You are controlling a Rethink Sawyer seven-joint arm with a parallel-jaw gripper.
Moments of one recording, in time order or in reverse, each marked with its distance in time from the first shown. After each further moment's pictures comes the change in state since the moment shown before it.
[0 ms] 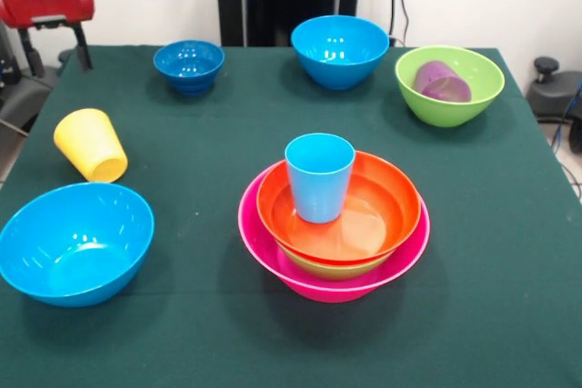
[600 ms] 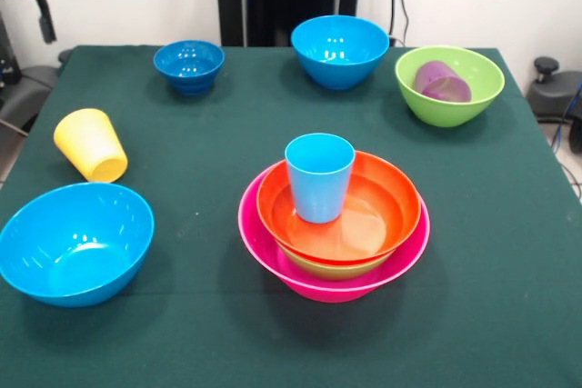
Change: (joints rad) arm -0.152 -0.075 0.045 0.071 0.001 0.000 0.000
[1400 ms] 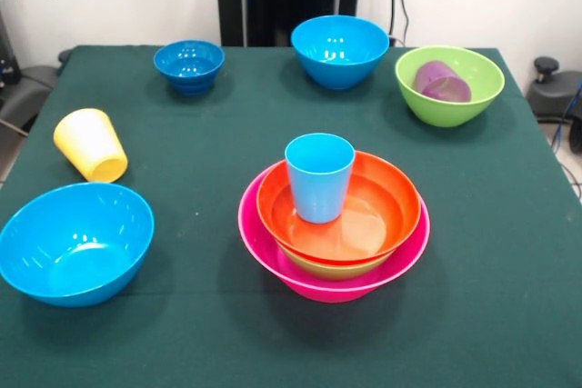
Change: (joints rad) arm -0.190 -0.056 0.032 0.165 -0.017 0.000 0.000
